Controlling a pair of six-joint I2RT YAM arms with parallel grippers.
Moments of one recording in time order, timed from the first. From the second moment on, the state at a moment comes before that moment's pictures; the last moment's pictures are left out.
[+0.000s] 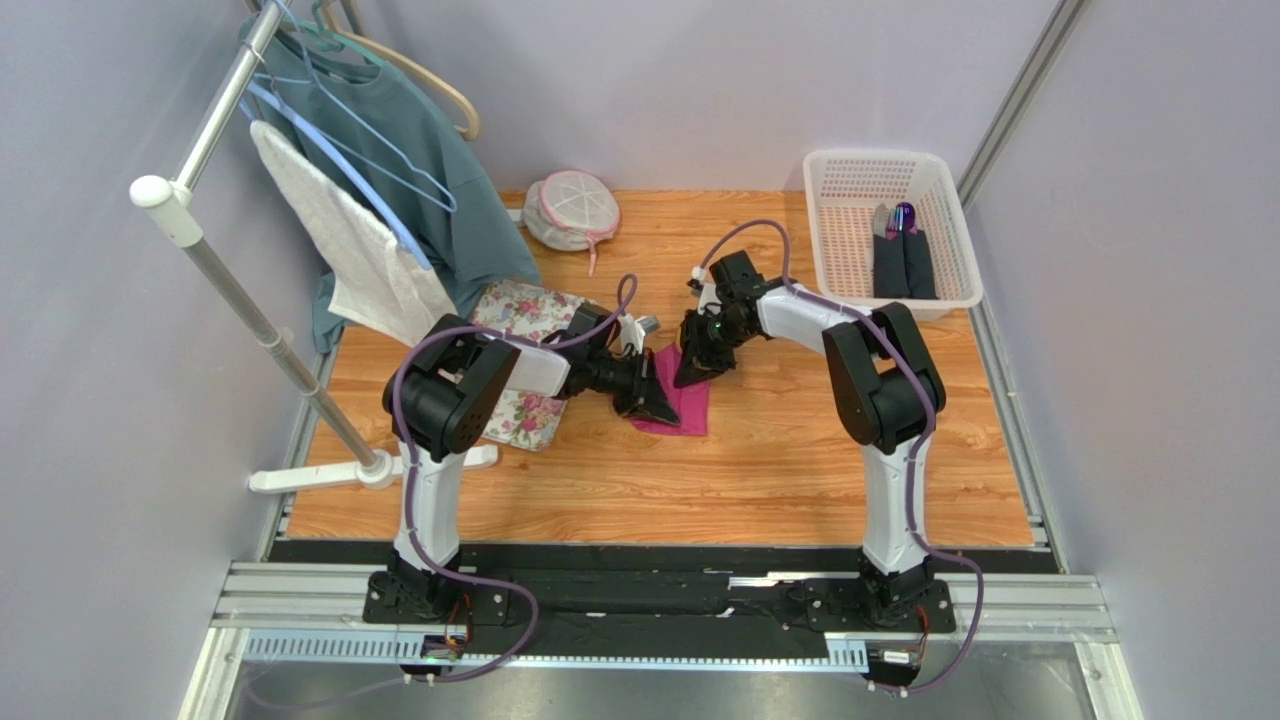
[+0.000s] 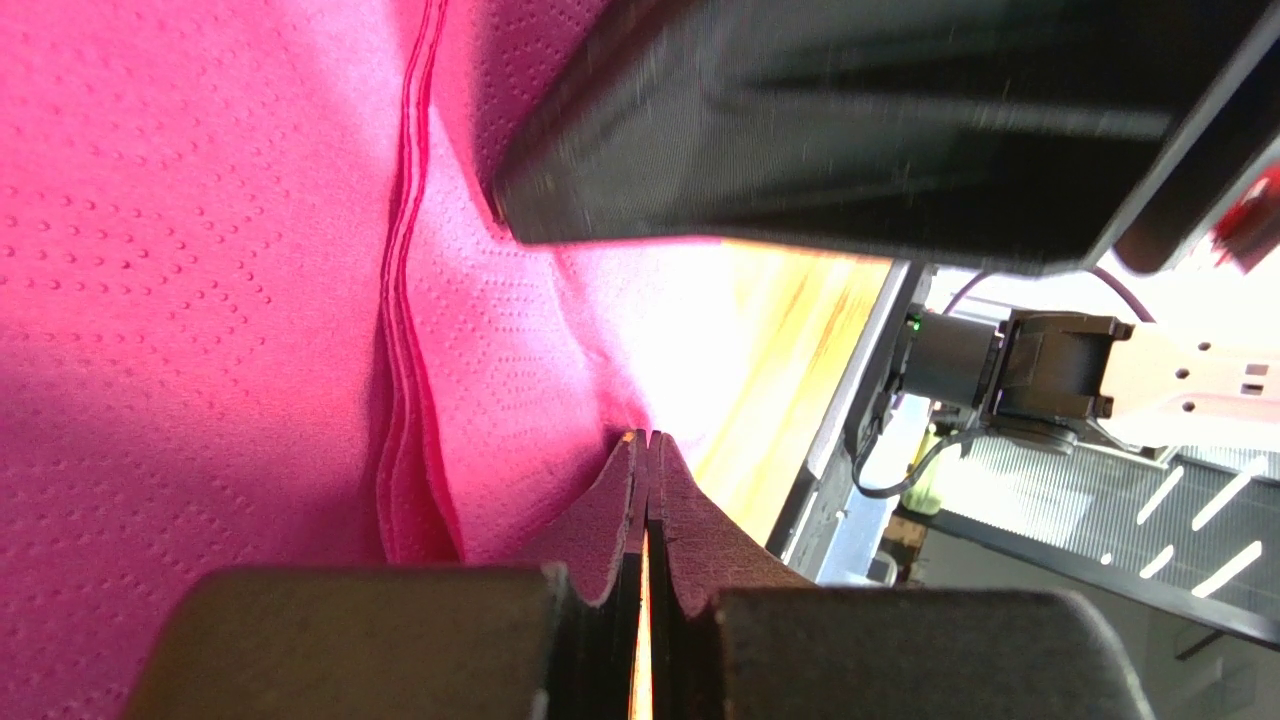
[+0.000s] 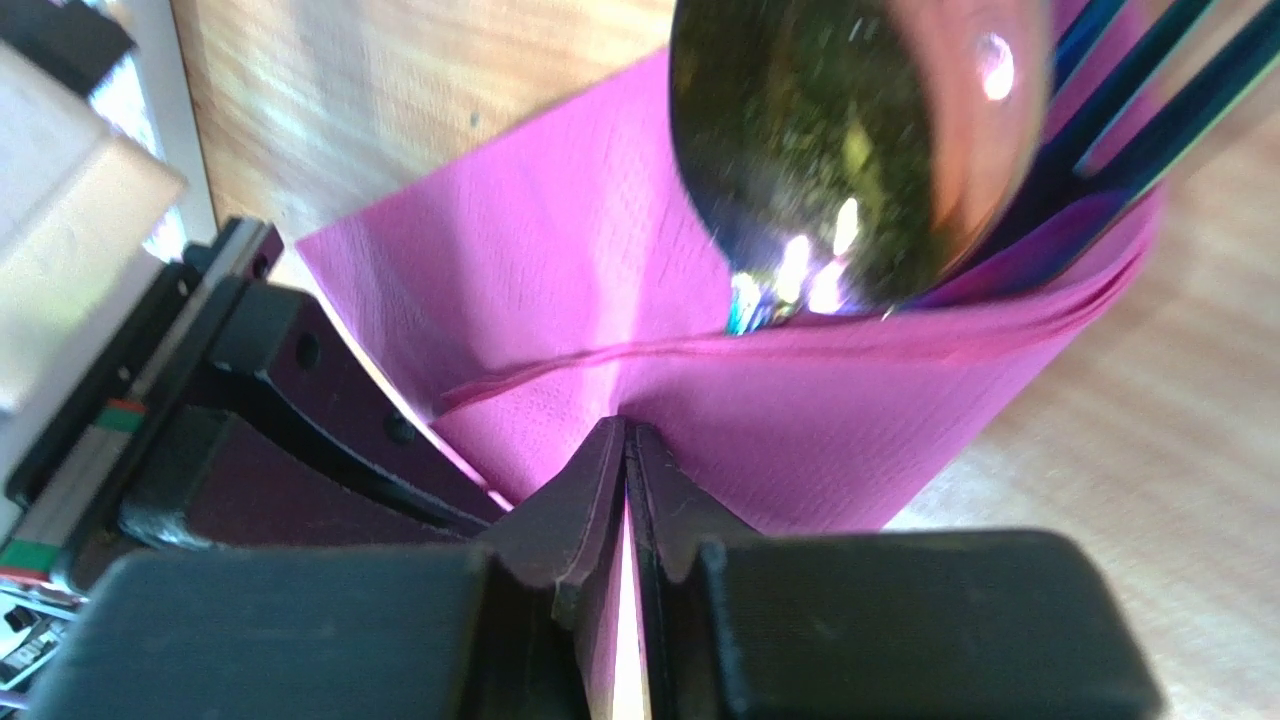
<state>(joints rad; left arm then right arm) -0.54 2.06 1.02 0.21 0.86 -0.65 0.42 2.09 1.42 -0.50 -0.52 0.40</state>
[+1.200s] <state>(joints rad) -0.54 2.07 1.02 0.24 0.88 -0.65 0.38 1.92 1.36 -0.44 -0.69 0.45</state>
